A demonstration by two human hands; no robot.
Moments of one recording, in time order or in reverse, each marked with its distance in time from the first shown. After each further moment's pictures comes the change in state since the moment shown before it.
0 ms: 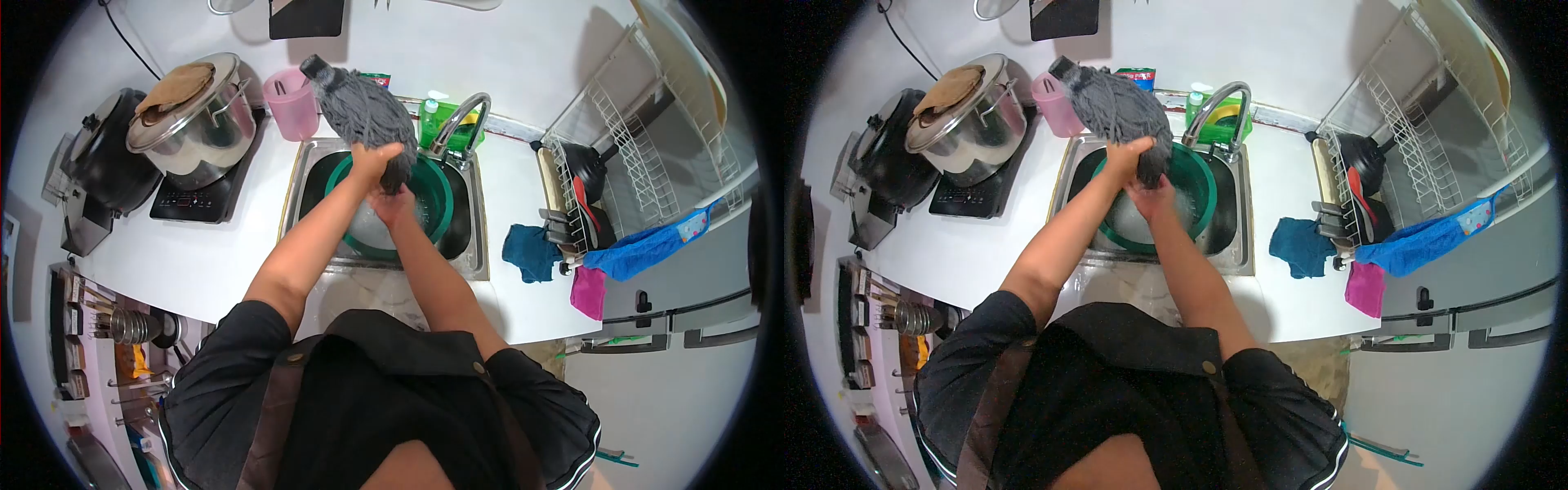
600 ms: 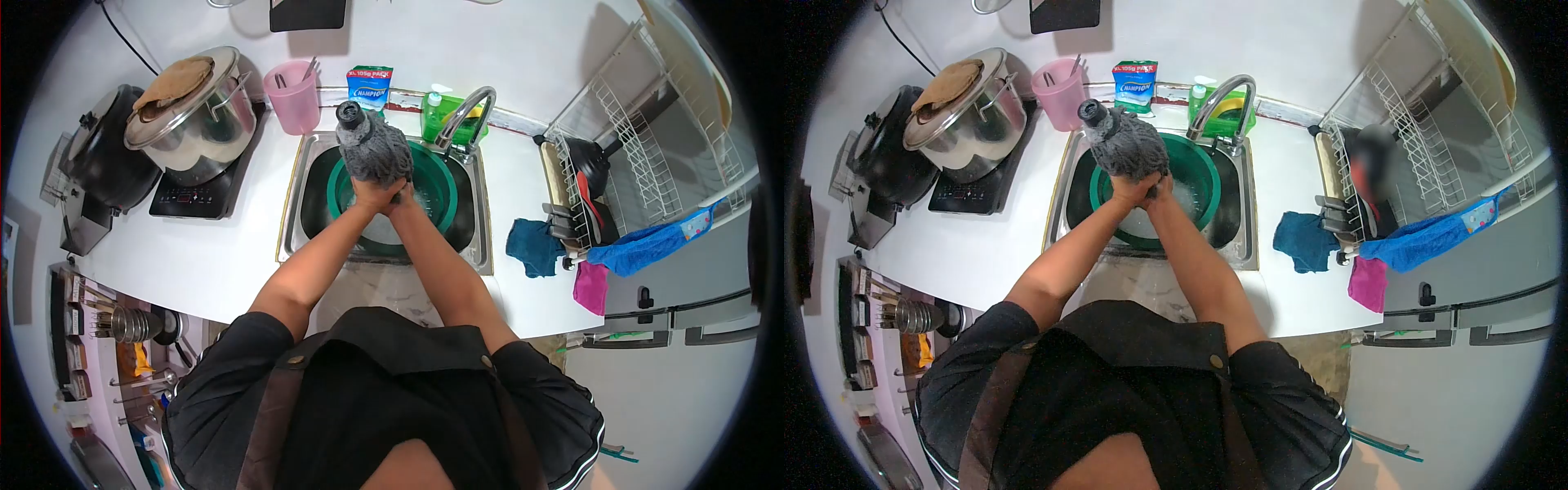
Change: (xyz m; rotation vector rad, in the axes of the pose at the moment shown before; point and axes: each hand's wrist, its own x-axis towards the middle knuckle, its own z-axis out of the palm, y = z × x) left_hand -0.044 -0.091 -0.028 0.566 0.091 0.124; right_hand -0.031 0.023 0.054 -0.315 0.148 -0.095
